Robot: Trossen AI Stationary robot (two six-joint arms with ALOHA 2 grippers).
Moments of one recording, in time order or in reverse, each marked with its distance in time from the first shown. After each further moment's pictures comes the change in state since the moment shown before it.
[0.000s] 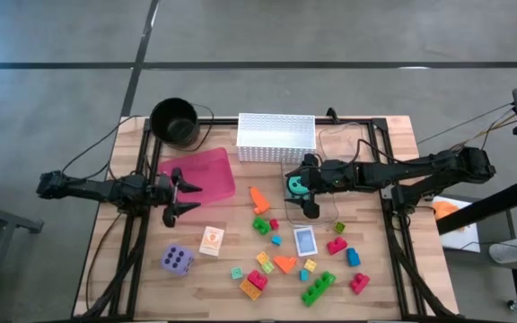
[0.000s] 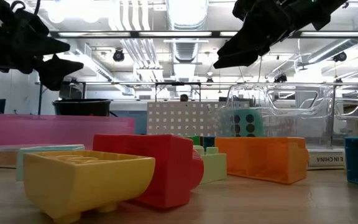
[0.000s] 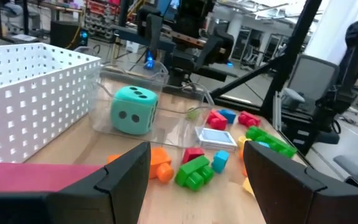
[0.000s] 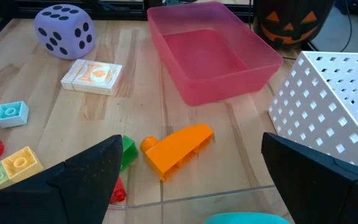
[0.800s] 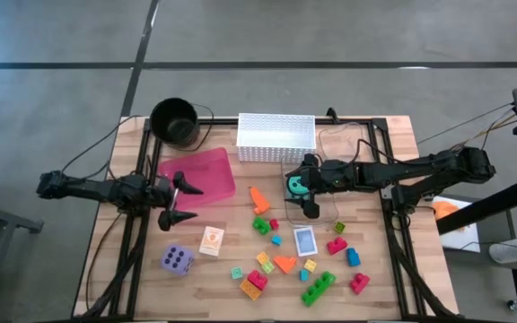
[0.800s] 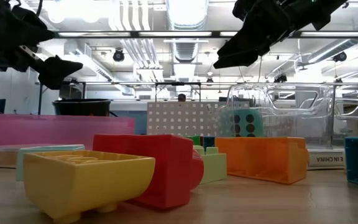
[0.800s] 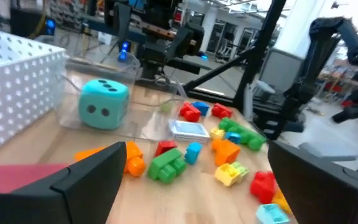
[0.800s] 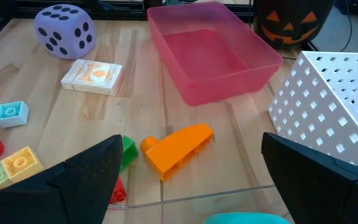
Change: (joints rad) left arm 0.000 0.000 0.016 -0.011 0.128 -0.035; right arm 0.000 0.000 0.000 0.000 0.000 0.000
